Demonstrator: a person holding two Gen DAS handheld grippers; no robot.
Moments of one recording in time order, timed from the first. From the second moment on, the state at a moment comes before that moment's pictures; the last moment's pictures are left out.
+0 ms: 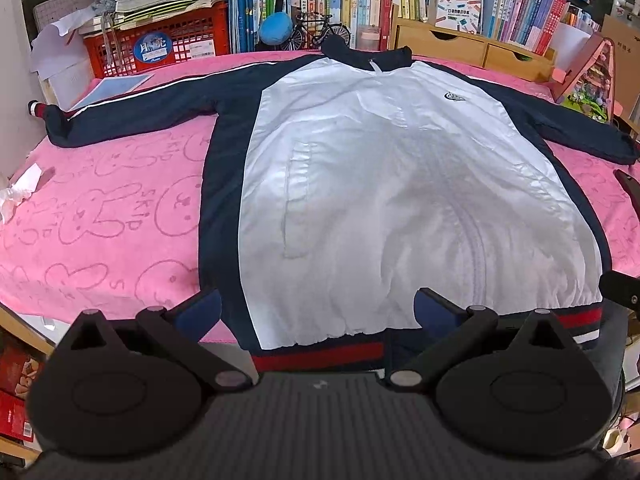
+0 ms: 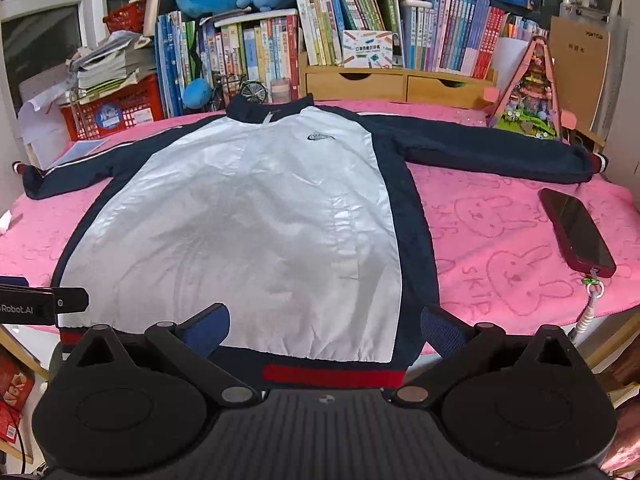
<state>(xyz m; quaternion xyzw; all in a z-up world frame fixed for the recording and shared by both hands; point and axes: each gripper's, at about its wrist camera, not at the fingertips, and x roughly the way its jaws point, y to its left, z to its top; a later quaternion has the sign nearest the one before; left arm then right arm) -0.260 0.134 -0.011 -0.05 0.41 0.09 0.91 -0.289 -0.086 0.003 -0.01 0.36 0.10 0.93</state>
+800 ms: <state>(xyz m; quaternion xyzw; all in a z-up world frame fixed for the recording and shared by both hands) -0.107 0.178 -0.023 -0.05 0.39 0.11 0.91 -0.032 -0.383 0.008 0.18 0.19 -0.14 0.95</state>
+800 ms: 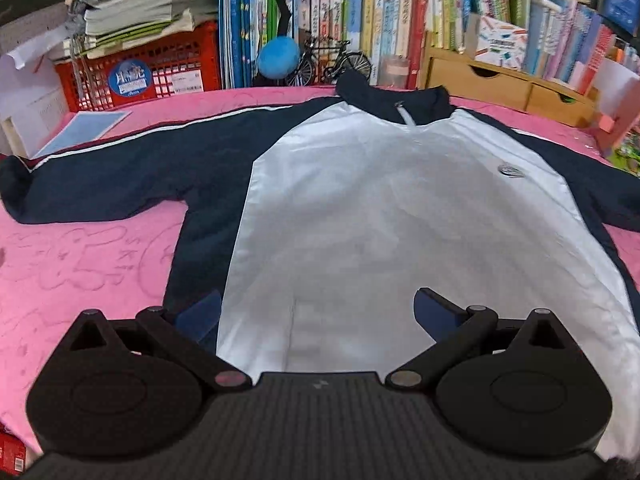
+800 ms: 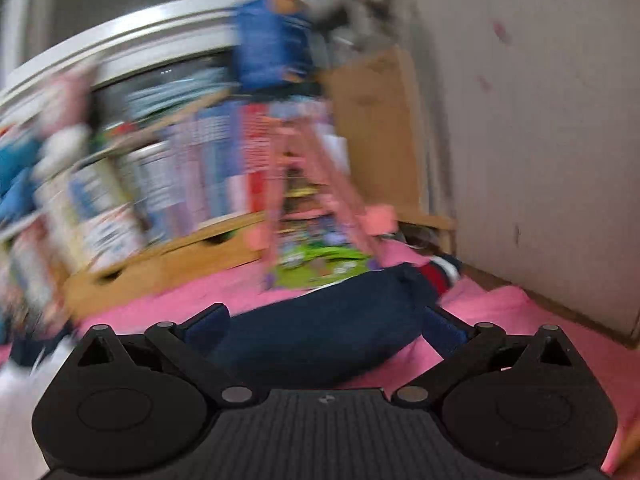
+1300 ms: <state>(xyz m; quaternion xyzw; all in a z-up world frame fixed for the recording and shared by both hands) -0.080 0.203 -0.057 -0.06 0.38 0.15 0.91 0.095 -0.453 -0.065 0.22 0.29 -0.22 0.91</state>
